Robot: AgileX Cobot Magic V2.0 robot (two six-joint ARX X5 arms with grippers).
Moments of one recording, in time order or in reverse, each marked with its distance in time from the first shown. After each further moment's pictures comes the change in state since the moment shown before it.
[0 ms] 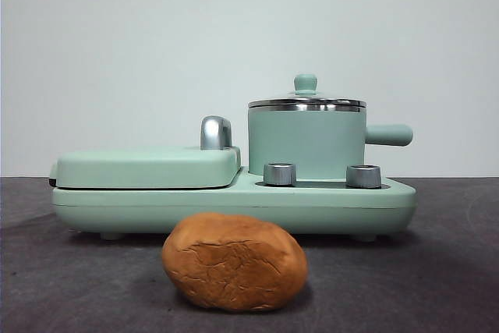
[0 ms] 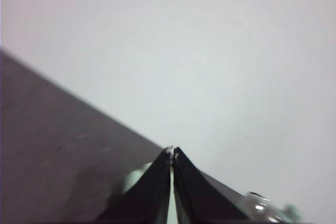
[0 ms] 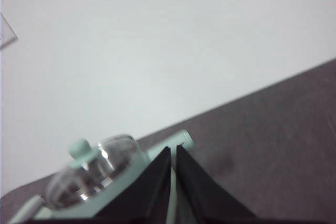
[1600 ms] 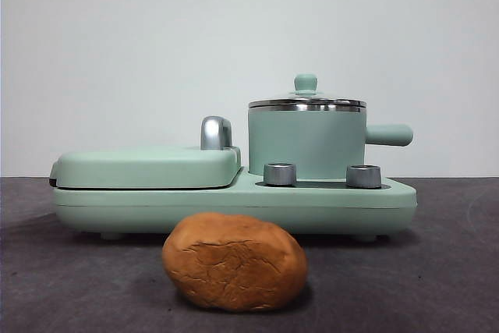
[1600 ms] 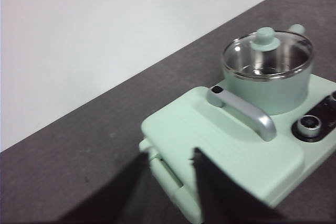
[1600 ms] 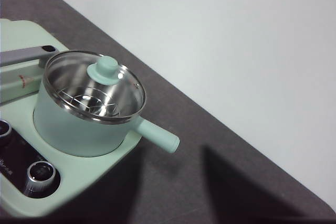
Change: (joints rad) left arm -0.050 0.587 0.694 -0.575 0.330 1.074; right arm 0.058 0.489 0.575 -0.398 -0.211 -1.021
